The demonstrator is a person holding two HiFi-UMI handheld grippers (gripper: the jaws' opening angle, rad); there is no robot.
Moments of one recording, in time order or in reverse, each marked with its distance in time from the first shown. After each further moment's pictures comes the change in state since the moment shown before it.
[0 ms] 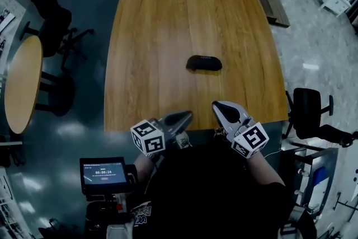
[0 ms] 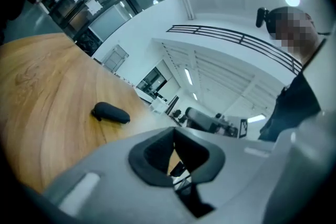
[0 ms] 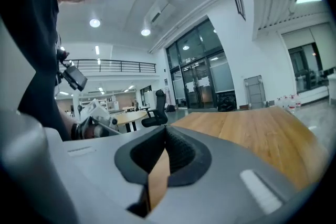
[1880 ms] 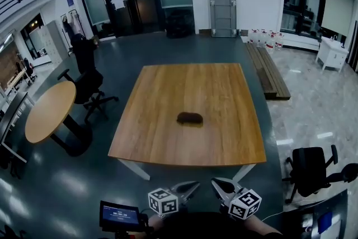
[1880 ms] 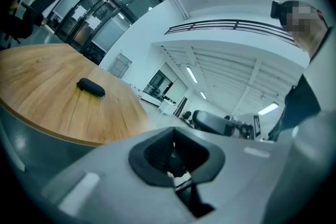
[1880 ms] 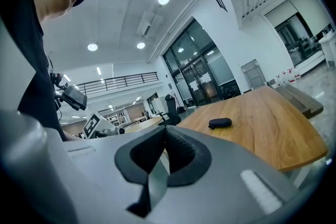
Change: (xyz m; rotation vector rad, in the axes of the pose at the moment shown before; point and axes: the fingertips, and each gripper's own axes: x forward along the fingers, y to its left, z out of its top) left arm 0.054 -0.170 -0.152 0.071 -0.030 0.141; right arm -0.222 0.058 -0.046 0.224 -0.040 0.093
